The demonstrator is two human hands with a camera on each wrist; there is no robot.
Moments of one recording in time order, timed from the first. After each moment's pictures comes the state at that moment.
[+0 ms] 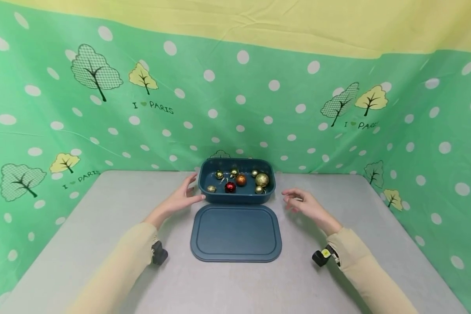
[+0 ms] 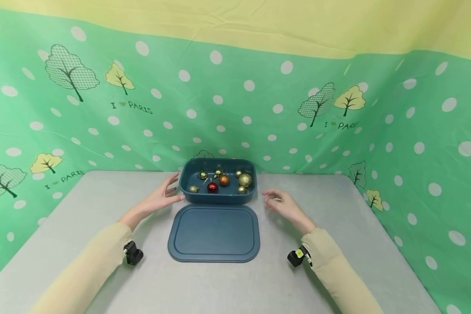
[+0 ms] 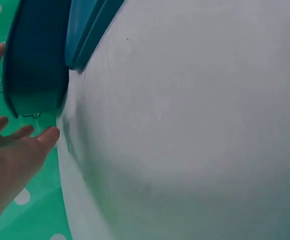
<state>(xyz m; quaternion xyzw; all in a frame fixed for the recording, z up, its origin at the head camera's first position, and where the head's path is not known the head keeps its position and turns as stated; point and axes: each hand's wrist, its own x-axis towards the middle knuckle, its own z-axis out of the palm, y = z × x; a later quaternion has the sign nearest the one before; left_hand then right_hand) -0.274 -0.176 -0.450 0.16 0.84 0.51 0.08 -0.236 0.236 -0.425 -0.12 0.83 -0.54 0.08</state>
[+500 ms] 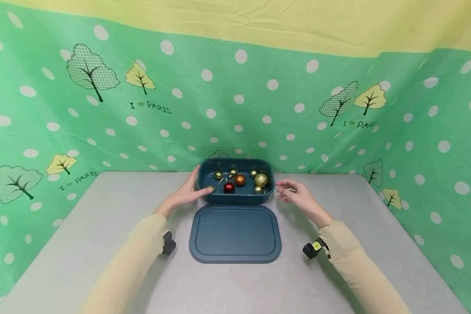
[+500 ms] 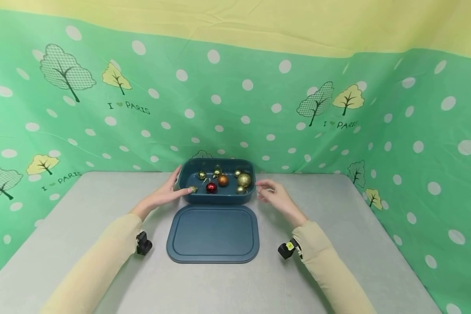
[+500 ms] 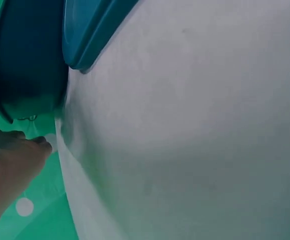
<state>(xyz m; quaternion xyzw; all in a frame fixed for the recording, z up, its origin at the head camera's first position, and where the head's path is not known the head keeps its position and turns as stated) -0.298 -0.157 -0.444 0.17 0.87 0.46 0.07 -0.251 0.217 -0.414 -0.12 0.81 -0.57 0.04</state>
